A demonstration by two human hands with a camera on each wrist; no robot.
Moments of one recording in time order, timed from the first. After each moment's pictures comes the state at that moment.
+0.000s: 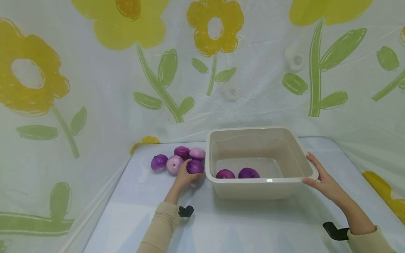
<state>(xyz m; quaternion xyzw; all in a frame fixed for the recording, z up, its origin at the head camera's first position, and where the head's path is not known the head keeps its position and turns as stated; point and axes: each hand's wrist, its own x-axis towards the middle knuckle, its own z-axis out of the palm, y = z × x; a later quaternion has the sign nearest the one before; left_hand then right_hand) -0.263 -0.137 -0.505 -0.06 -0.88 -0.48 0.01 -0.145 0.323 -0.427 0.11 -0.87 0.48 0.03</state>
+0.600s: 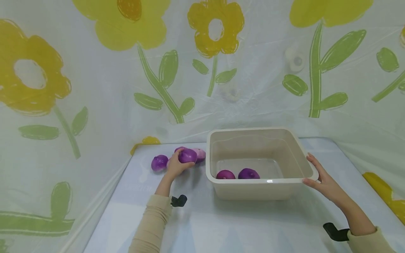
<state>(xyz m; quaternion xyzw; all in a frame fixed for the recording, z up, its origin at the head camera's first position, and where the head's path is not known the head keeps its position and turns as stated) -0.272 -0.156 -0.448 -0.02 -0.89 -0.45 0.00 -0.145 0.322 -0.428 0.10 -0.87 0.48 0.03</state>
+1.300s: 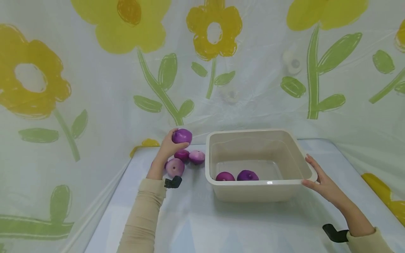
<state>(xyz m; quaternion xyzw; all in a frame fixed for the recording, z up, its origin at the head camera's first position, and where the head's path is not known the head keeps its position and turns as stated) -0.294 -0.162 -0.360 -0.05 -0.88 -0.47 0.00 -0.145 0.323 -0.429 0.10 -0.88 0.46 0.03</state>
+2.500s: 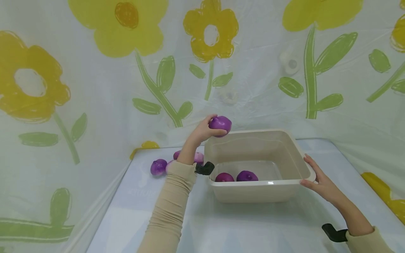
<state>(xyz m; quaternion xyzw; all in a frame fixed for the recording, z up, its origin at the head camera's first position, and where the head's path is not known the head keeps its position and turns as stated) -0.300 -0.042 -0.299 -0.14 -0.85 -0.49 -0.10 -0.145 0.324 -0.430 0.12 -0.88 0.46 0.06</state>
